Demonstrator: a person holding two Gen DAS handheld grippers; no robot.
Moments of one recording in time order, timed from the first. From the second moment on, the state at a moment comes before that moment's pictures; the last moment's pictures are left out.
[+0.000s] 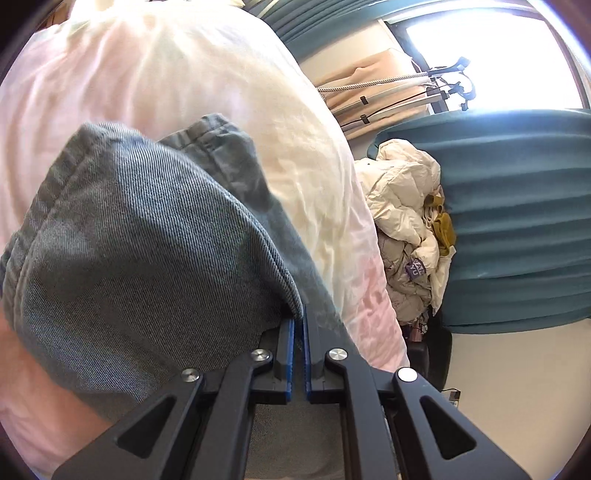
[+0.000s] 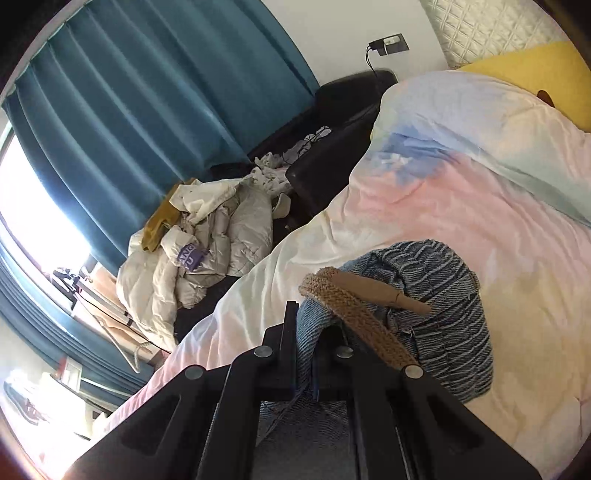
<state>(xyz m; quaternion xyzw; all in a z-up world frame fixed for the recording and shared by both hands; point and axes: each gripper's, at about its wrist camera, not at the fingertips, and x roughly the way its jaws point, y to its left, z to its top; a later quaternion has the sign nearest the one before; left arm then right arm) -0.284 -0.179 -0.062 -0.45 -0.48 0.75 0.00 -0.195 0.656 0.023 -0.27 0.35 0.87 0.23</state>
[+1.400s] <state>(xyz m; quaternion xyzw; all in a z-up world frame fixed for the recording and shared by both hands) -0.200 -0.205 -0.141 -0.51 -0.49 0.71 0.03 -0.131 0.651 -0.070 -0.35 0.47 0.79 0.15</state>
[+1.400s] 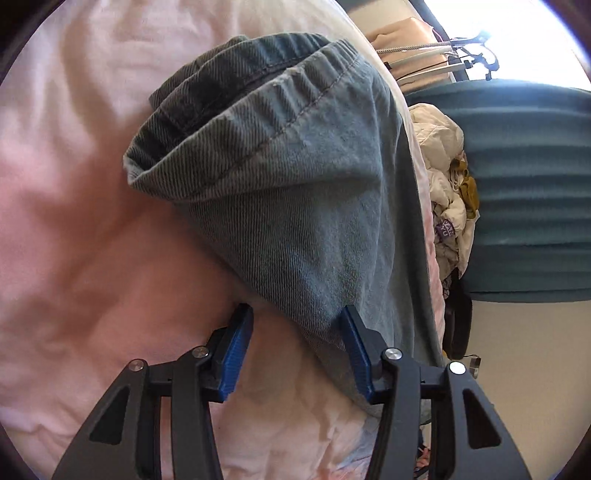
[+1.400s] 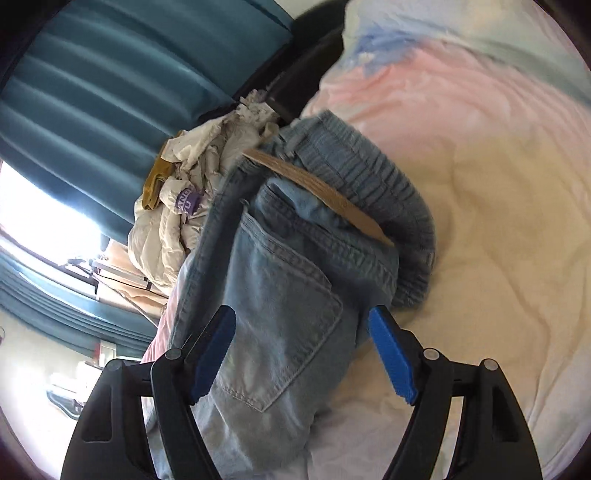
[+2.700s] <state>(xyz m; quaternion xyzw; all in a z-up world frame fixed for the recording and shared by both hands) -0.099 -0.272 -0.071 -0.43 -0.47 0.77 0.02 -0.033 0.563 -0.026 -0.33 0.38 0.85 0.14</state>
